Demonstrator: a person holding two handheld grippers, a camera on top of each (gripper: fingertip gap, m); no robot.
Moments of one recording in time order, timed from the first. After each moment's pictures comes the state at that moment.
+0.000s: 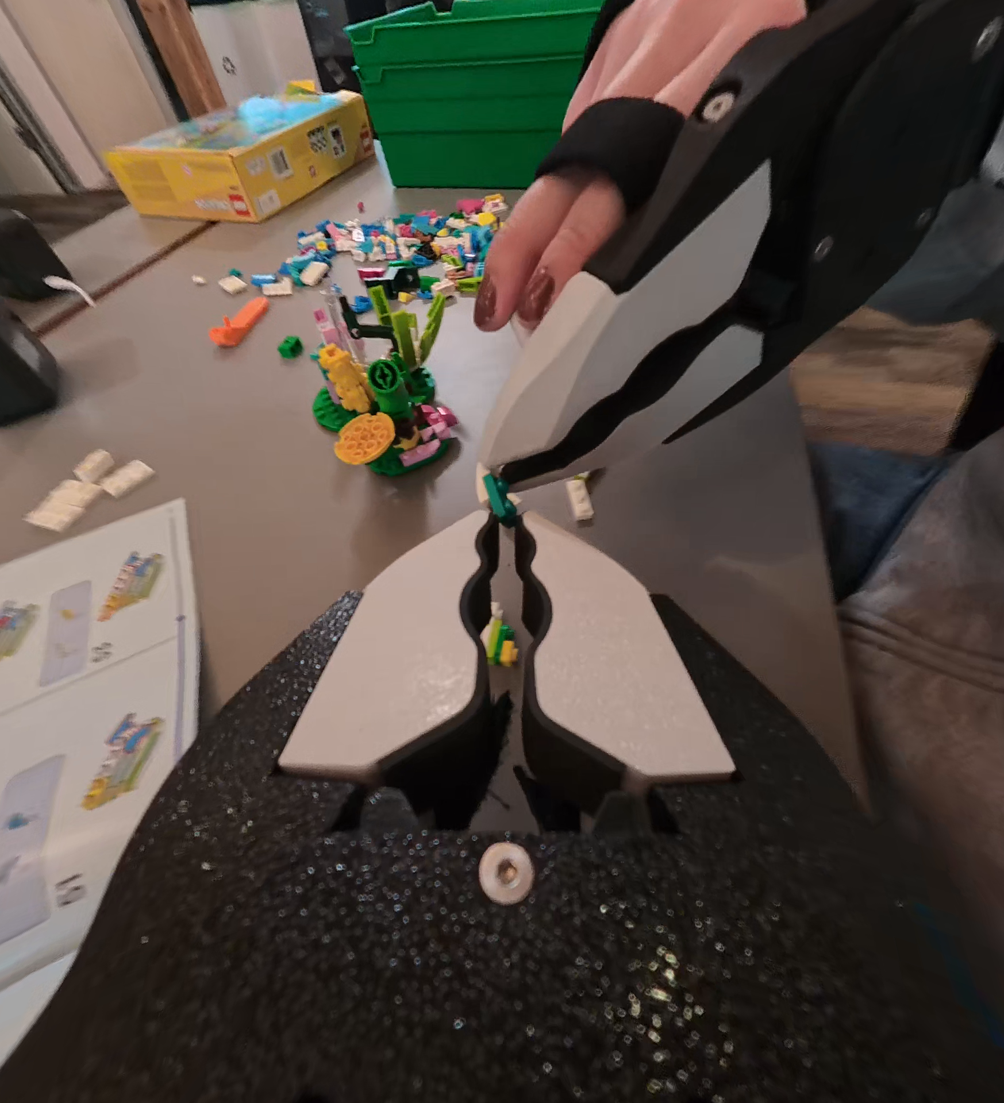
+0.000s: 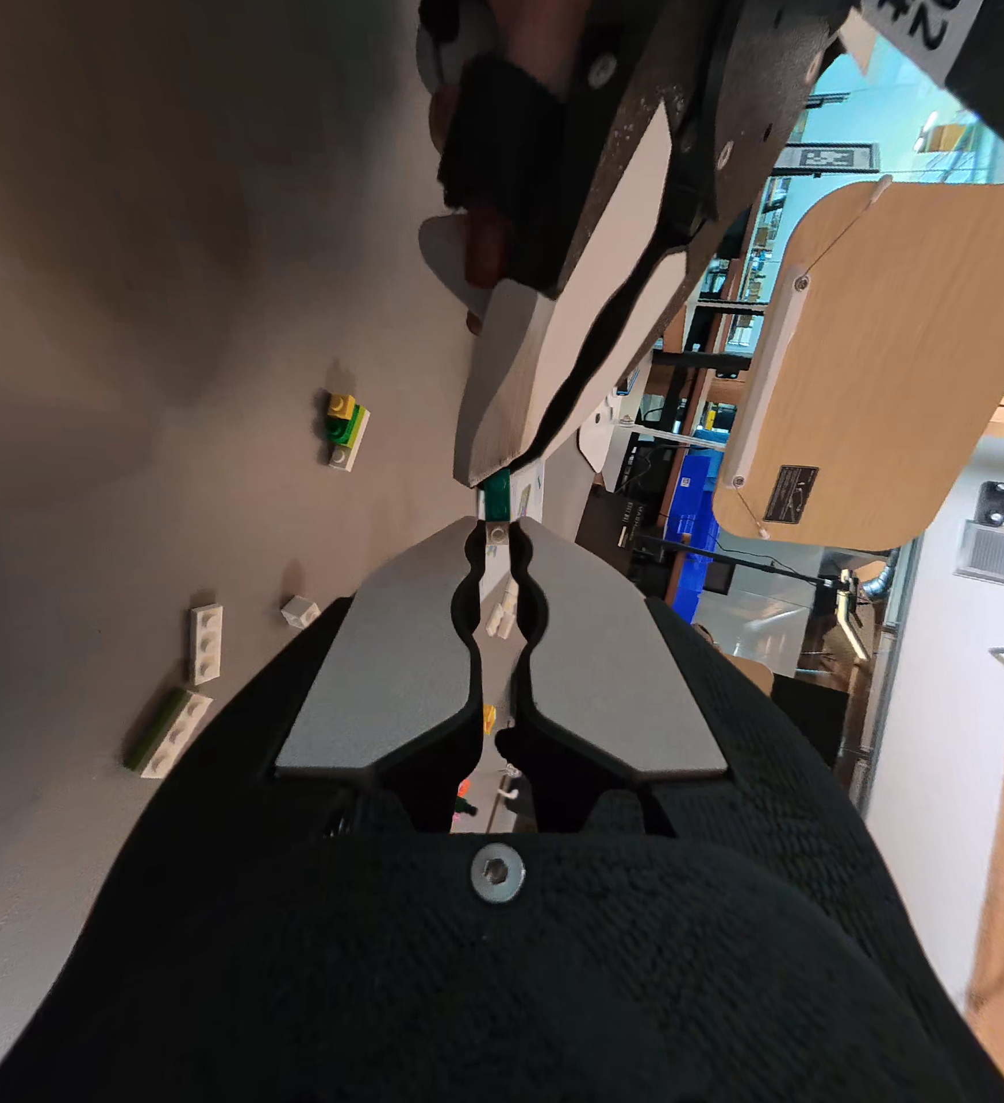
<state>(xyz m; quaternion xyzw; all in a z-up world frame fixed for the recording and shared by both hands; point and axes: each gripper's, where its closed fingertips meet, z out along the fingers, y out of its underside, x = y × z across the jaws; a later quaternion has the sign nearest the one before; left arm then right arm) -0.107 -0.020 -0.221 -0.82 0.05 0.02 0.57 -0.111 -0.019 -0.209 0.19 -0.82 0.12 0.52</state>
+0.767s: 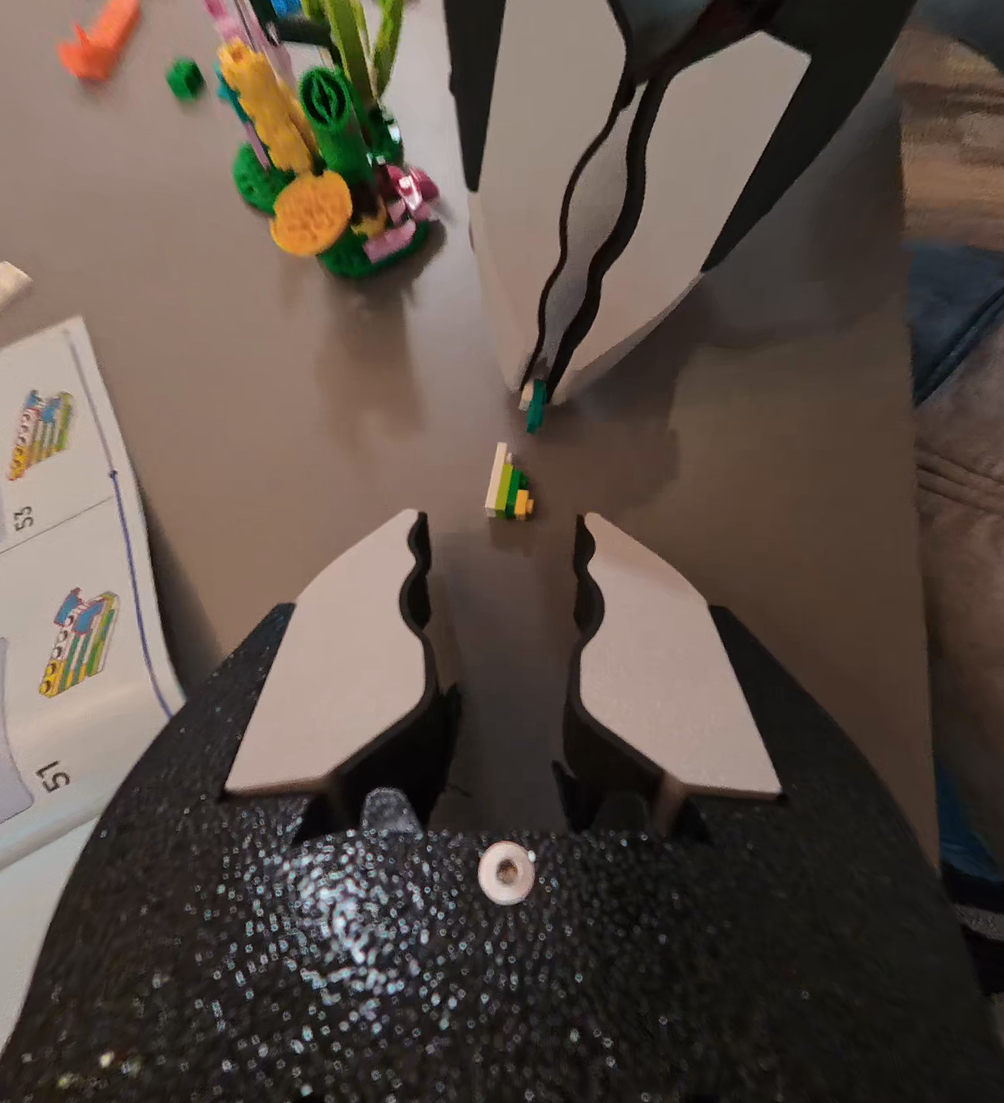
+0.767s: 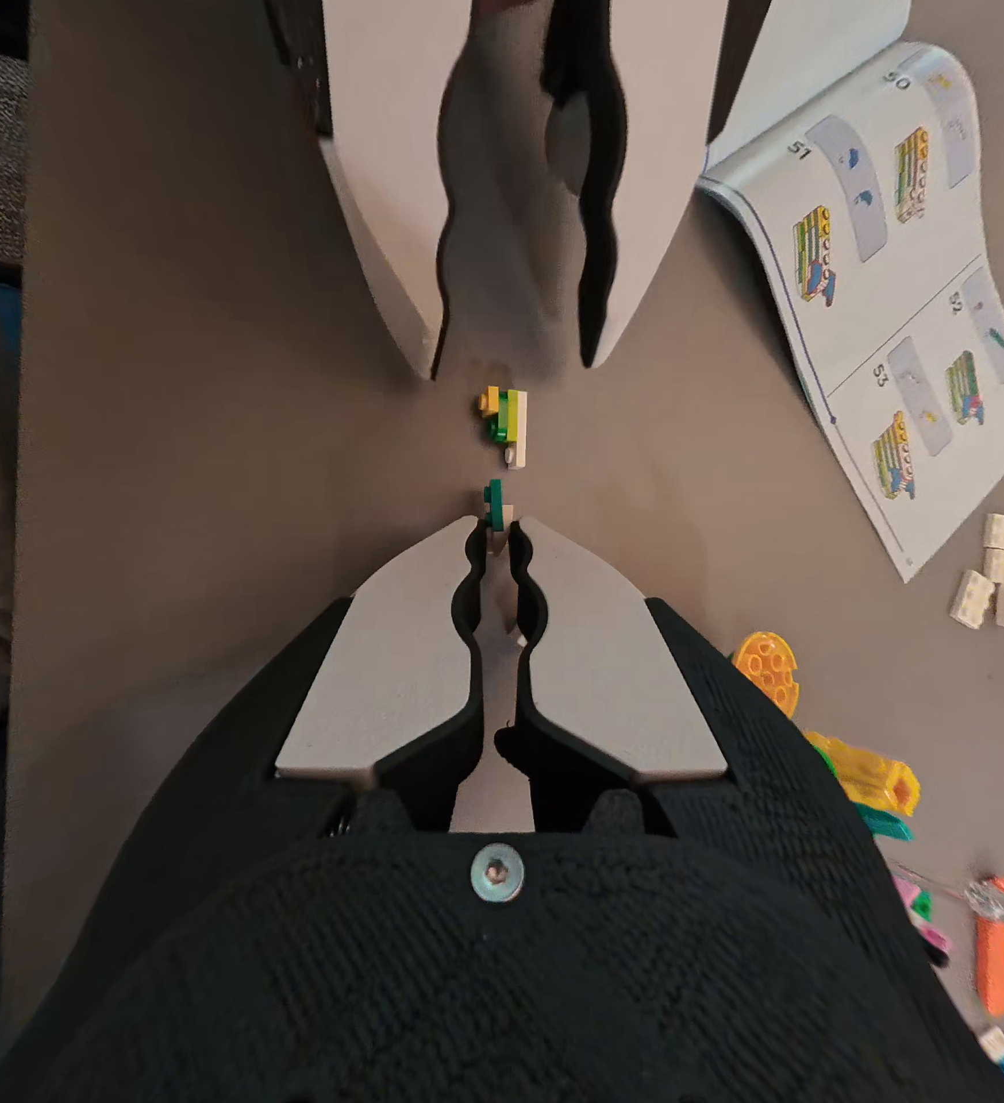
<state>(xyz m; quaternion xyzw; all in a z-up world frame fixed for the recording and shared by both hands) -0.117 -0.045 -0.276 -0.90 0.06 0.01 0.43 -0.102 -0.008 -0.274 -0.08 -0.95 0.24 0.17</state>
